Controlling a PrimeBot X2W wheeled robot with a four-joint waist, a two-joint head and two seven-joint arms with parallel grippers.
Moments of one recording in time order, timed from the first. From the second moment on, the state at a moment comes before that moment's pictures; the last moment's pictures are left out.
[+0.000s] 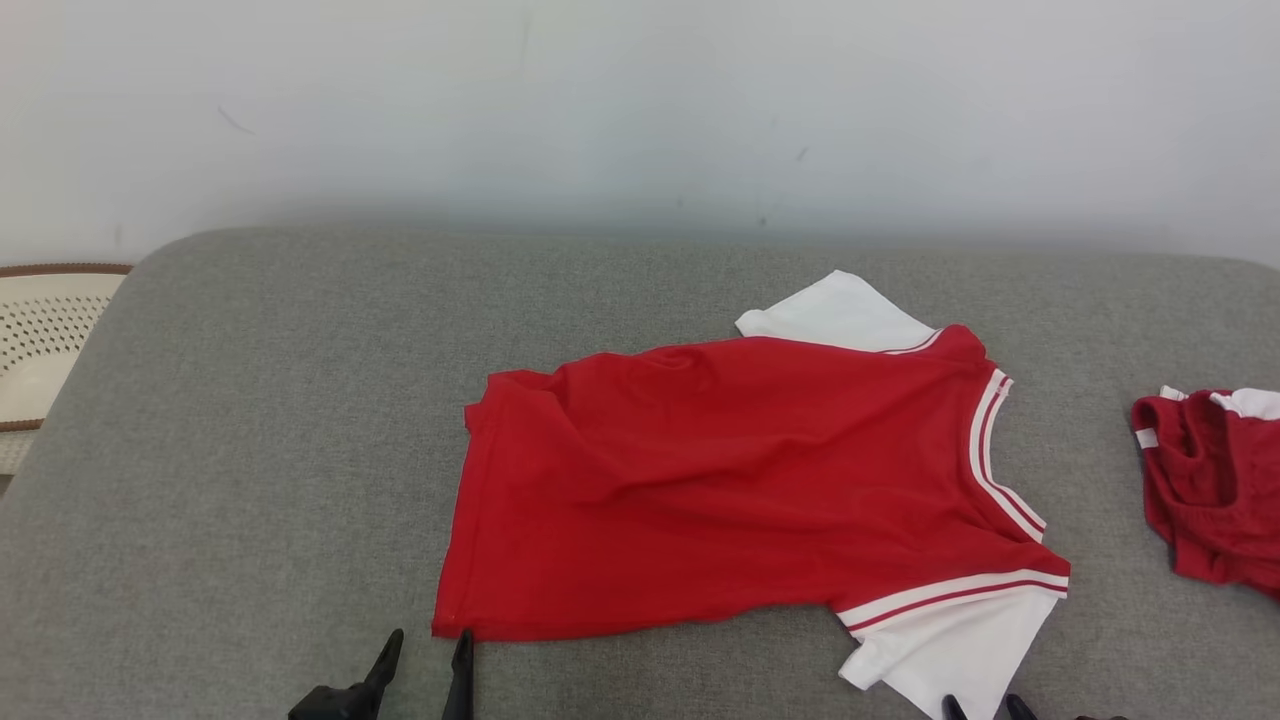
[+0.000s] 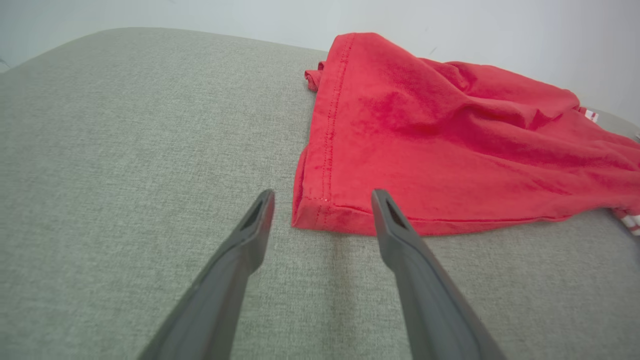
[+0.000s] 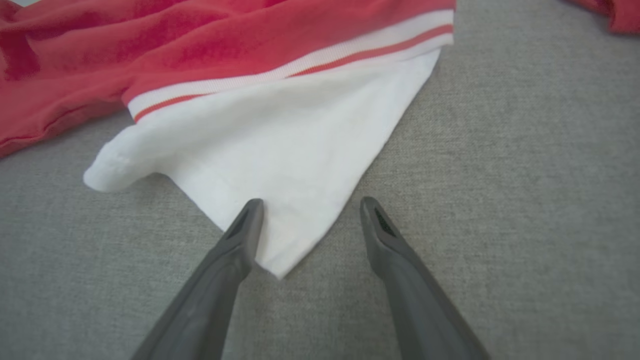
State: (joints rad) left arm -0.18 0.05 -0.23 0.43 -0.25 0.06 -0.26; right arm -0.05 -0.23 0.33 0.58 0.37 0.13 -0.26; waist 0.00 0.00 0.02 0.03
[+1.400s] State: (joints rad) left arm -0.13 0.05 -0.15 0.42 -0.21 0.09 -0.26; right arm 0.01 -0.26 0.17 0.36 0.29 0.13 -0.26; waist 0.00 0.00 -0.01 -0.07
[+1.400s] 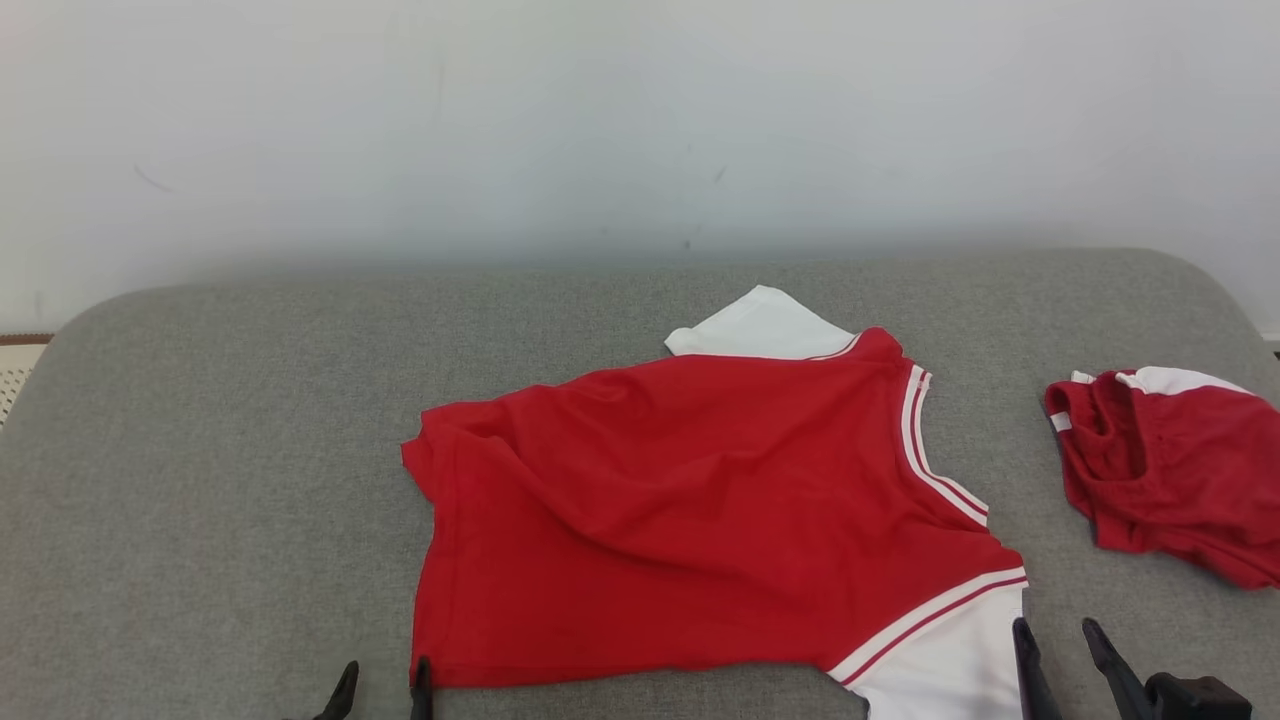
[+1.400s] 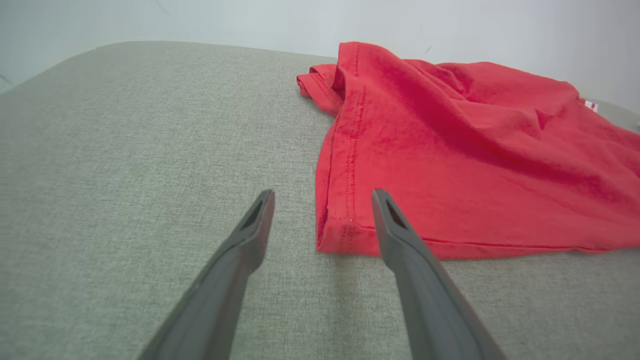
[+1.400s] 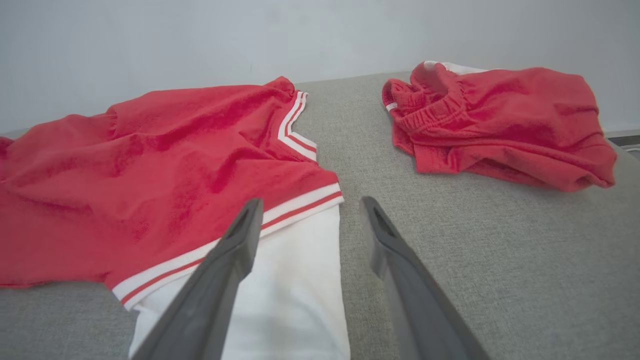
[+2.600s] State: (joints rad) left arm -0.10 0.05 -0.10 0.42 -0.18 0.03 -0.26; right arm 0.01 -0.18 0.16 0.40 0.23 0.13 -0.26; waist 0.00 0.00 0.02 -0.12
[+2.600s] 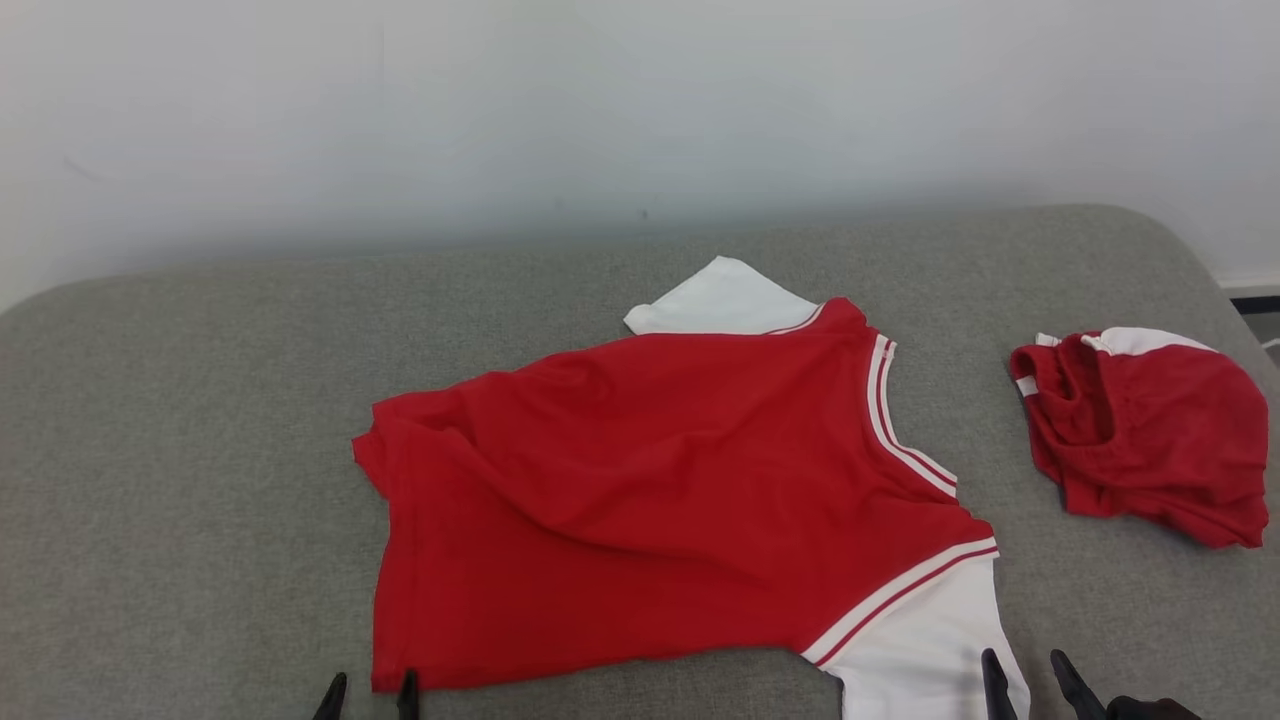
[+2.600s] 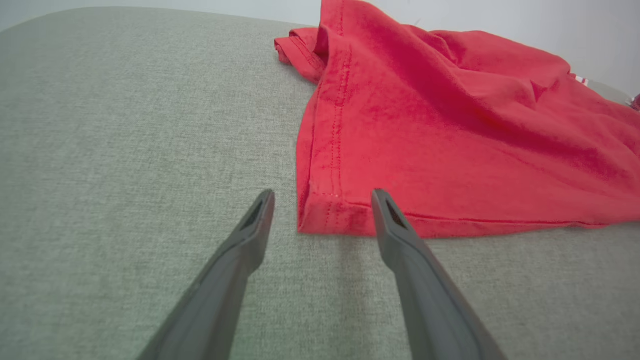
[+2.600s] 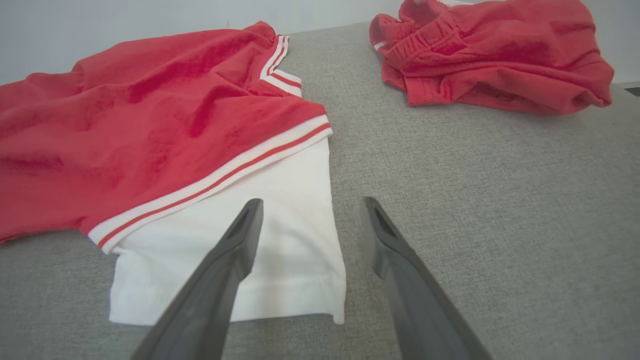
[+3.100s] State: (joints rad) left arm -0.18 0.05 -0.07 0.49 -0.20 0.00 -0.26; right arm -0.02 -0.18 0.17 0.39 0.24 0.13 -0.26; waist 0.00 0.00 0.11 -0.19
